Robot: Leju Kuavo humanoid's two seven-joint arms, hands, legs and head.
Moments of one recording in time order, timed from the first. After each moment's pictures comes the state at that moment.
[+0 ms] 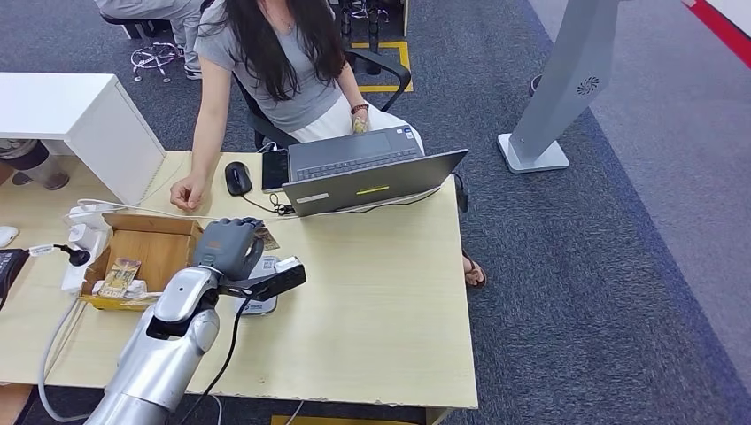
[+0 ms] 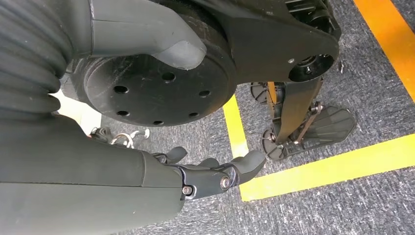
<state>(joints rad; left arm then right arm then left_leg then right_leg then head) -0.39 0.07 -0.34 -1.17 -1.32 0.09 0.02 -0.05 0.13 -0.54 -0.20 0.24 -0.01 -0.02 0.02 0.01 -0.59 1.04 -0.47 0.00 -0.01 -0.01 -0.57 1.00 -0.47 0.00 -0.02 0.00</state>
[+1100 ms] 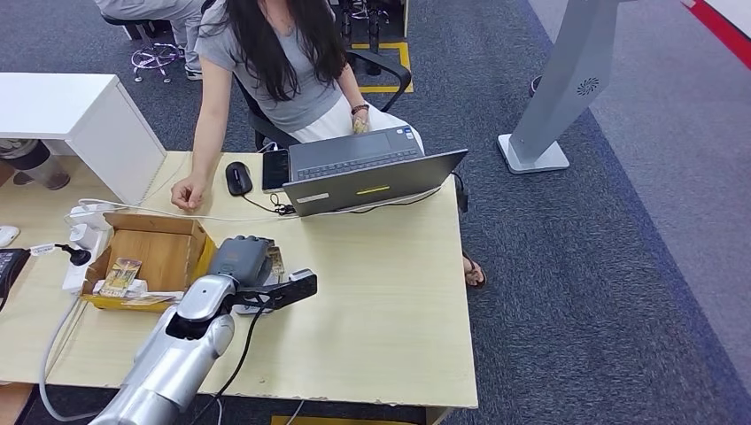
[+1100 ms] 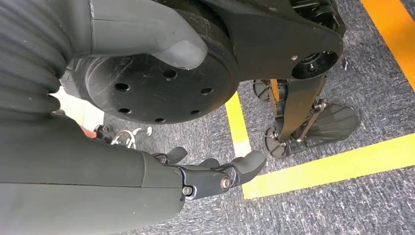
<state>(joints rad) -0.43 0.05 -0.42 -1.03 -1.37 -0.04 0.15 -0.05 0.13 -0.57 -0.20 0.28 -0.01 -0.01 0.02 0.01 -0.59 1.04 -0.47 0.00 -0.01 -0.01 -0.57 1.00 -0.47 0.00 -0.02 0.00</state>
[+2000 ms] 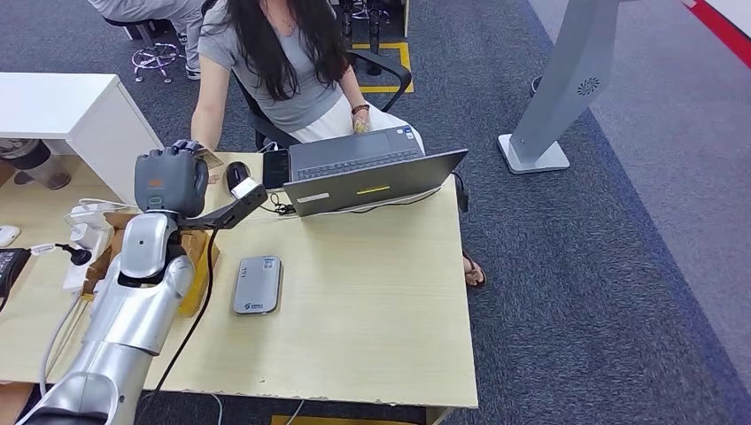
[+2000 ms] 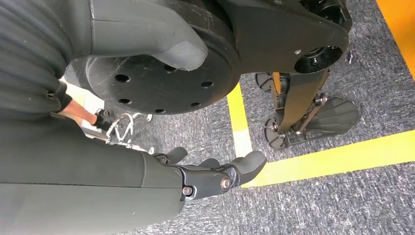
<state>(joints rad) -0.60 0.09 -0.25 -1.09 -1.45 0.38 0.12 -0.05 0.13 -0.58 -0.20 0.36 -0.01 -0.01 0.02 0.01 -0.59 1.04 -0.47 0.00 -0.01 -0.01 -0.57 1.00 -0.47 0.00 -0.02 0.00</state>
